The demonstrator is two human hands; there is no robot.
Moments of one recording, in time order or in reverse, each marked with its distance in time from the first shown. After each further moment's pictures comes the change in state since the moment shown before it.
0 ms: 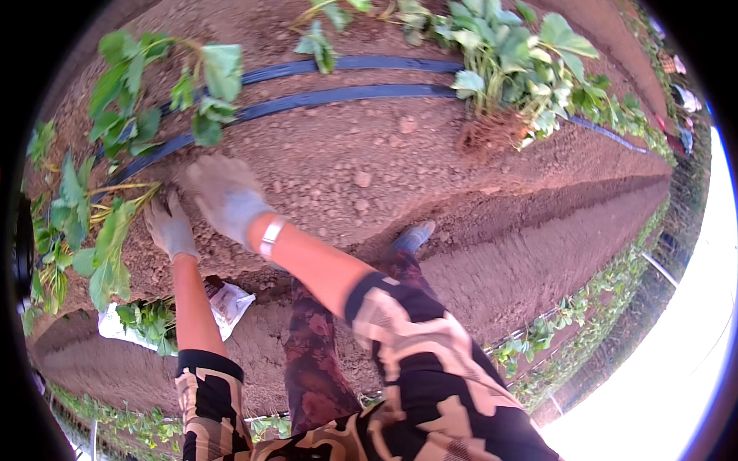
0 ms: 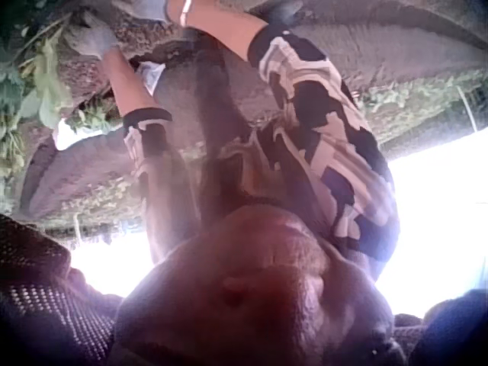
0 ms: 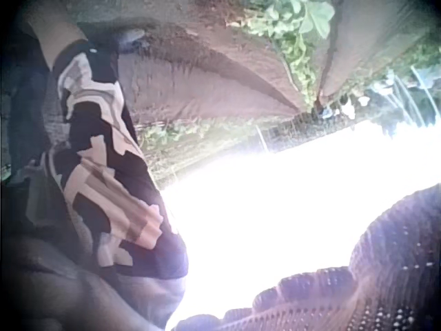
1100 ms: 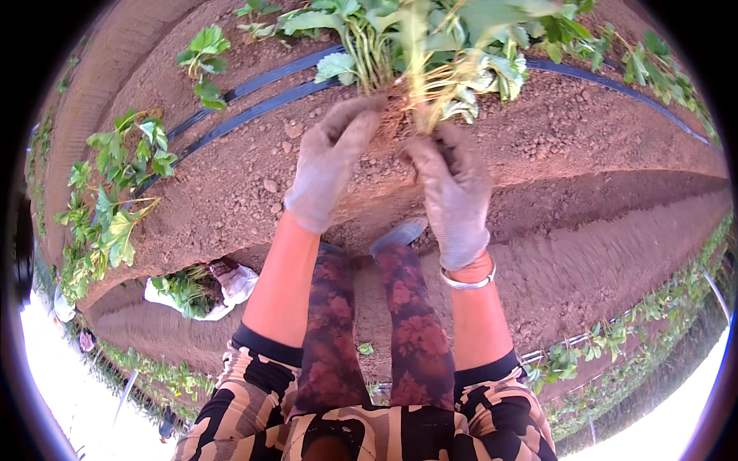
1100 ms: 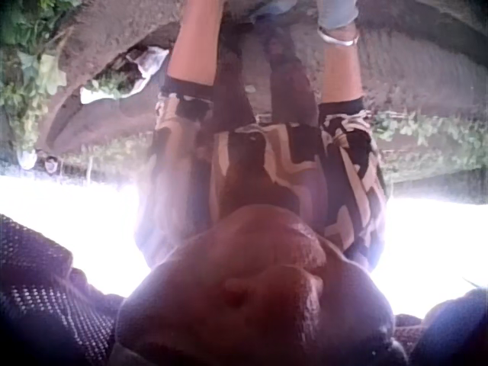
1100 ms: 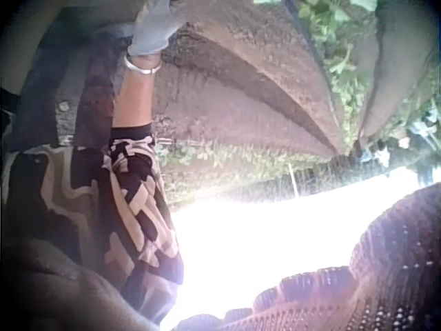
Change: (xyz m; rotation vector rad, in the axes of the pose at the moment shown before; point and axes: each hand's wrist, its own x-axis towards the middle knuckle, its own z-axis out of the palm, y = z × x) left_hand -0.202 0.488 -0.075 -1.389 -0.898 0.107; right_hand -0.328 0.263 -0.206 1.206 0.989 0.203
